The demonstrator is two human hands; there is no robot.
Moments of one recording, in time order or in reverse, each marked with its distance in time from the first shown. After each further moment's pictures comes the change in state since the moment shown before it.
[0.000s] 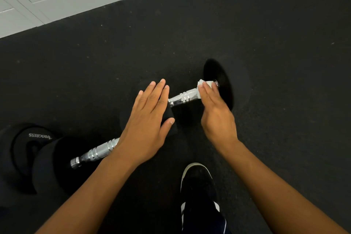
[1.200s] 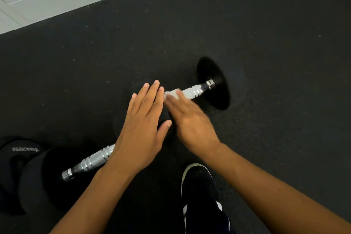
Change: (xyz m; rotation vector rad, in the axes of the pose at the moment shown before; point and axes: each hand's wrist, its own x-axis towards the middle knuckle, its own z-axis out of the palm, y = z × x) left_hand 0.000 -0.004 0.006 -0.032 0.048 0.031; right_hand -0.005 -0.044 0.010 -0.072 -0.094 -0.250
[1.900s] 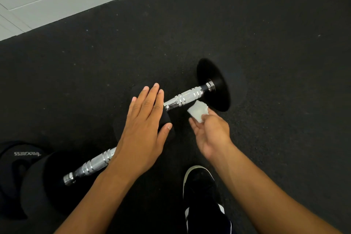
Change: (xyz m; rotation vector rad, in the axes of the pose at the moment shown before) left_hand -0.001 0.001 0.000 0.026 -0.015 -0.010; right_hand 0.006 -0.012 -0.034 1.722 0.483 1.432
